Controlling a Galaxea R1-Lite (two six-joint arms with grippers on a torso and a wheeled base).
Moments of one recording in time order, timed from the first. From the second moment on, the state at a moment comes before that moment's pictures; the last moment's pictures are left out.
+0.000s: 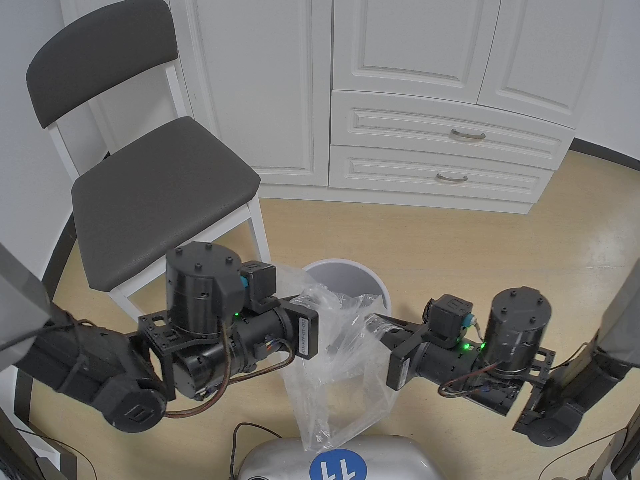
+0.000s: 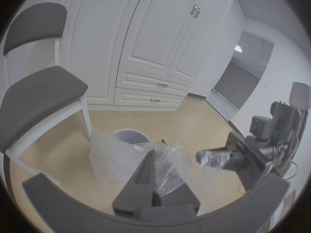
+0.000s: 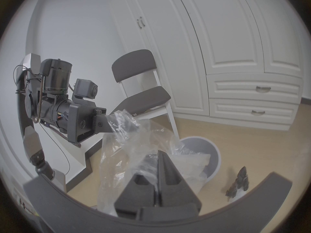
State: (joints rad) left arm -0.74 1.82 -0.68 -0.83 0.07 -0.21; right arm 0.78 1.91 -0.45 -1.34 -0.05 0.11
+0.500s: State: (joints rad) left arm -0.77 2.07 -0.89 -0.87 0.09 -0.40; right arm 0.58 2.12 -0.55 -1.35 0.03 0.22
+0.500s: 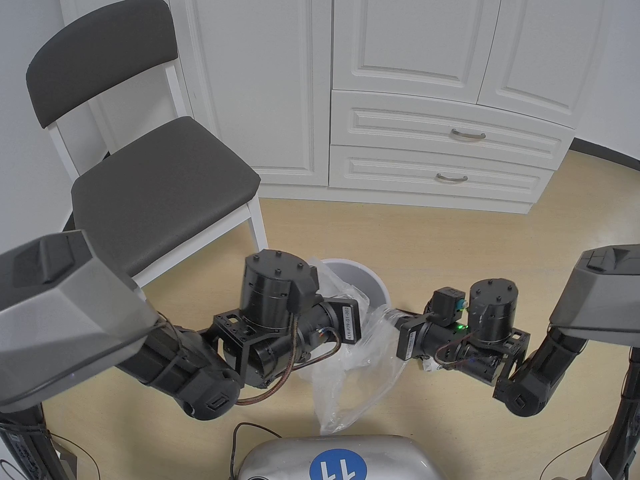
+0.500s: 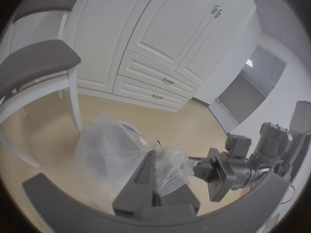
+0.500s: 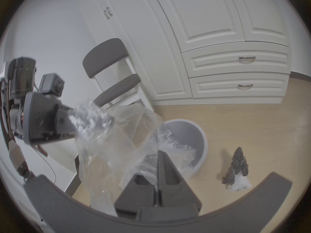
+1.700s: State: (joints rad) left arm -0.54 2.44 -1.26 -0.92 0.06 -0.71; right arm 0.50 2.24 -0.78 -1.36 0.09 0.66
